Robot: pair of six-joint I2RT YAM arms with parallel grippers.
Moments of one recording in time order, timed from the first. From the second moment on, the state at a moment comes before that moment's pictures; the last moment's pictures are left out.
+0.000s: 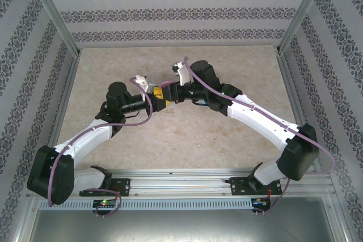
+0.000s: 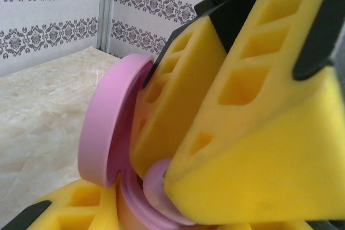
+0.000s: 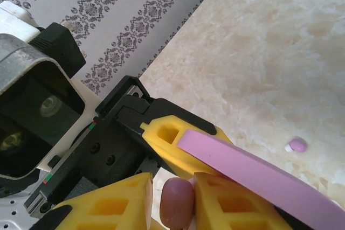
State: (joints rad) left arm -0.35 1.23 0.68 0.44 0.80 -0.13; right arm 0.72 1.48 1.29 -0.29 -0.43 0.47
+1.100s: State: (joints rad) left arm -0.36 1.21 0.68 0.39 0.79 -0.08; right arm 0.73 1.47 1.31 -0.36 -0.42 0.47
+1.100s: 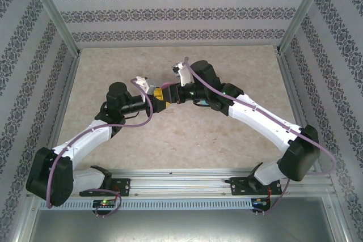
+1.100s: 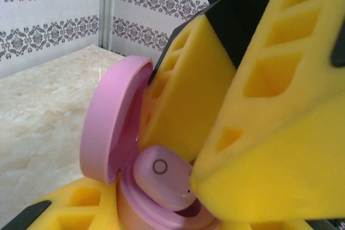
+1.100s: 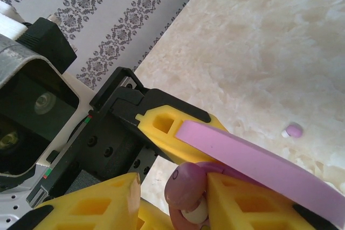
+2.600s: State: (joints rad) left arm -0.37 1.17 0.69 0.37 0.78 0.02; right arm 0.72 1.42 1.37 -0.50 -0.34 0.58
